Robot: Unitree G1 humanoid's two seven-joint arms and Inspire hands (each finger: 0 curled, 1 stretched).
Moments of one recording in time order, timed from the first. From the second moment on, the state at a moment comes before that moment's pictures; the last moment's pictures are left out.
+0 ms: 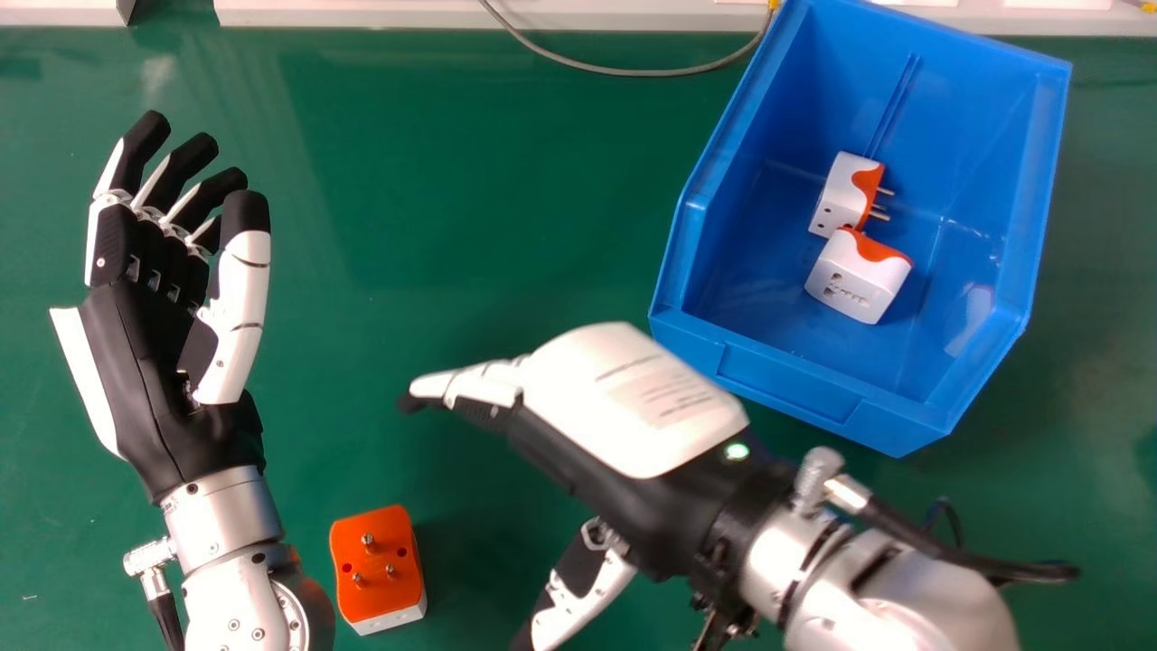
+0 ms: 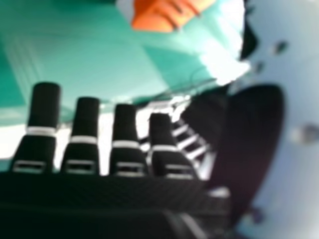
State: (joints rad) left arm -0.08 -0.02 0.26 0.39 -0.08 -0.80 0.14; right arm 0.01 -0.26 0.58 -0.48 -0.93 0.03 0.49
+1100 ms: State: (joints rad) left arm -0.08 -0.02 0.27 0.37 -0.09 -0.79 0.14; right arm -0.19 -0.18 0.79 -0.13 -1.10 -0.09 0.30
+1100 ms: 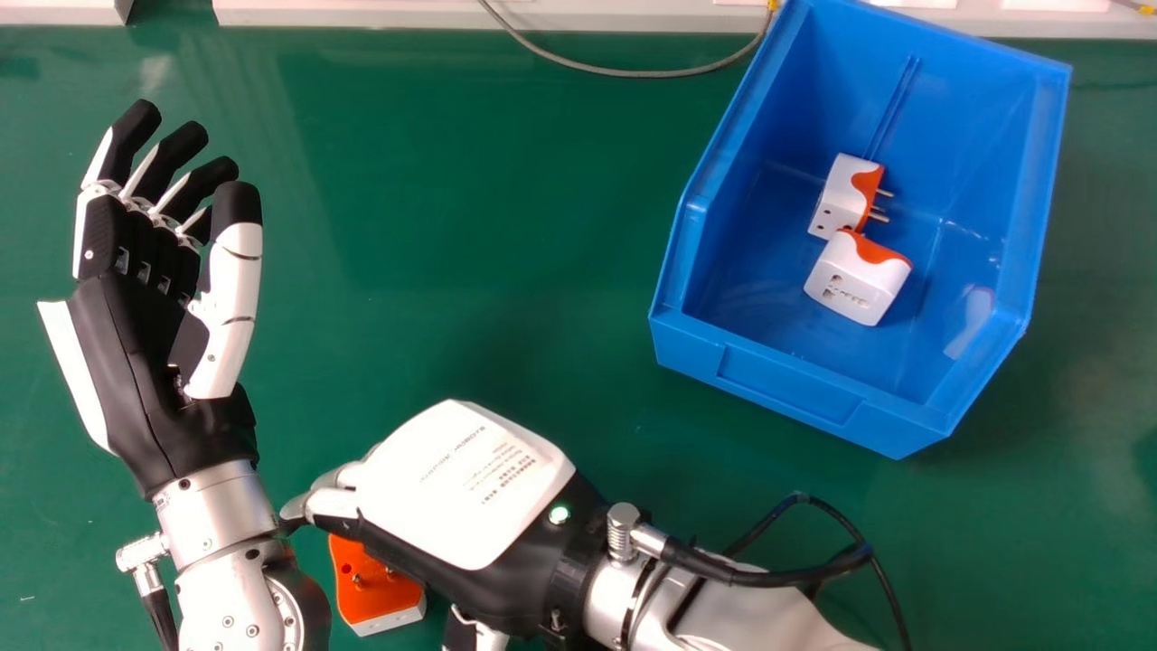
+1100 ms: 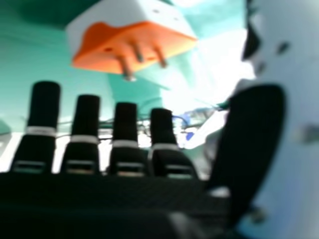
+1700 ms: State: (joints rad) left arm -0.08 -0.01 0.28 0.36 -0.09 -0.80 0.13; right arm -0.33 -0.11 0.84 0.17 -1.20 -0.09 0.07
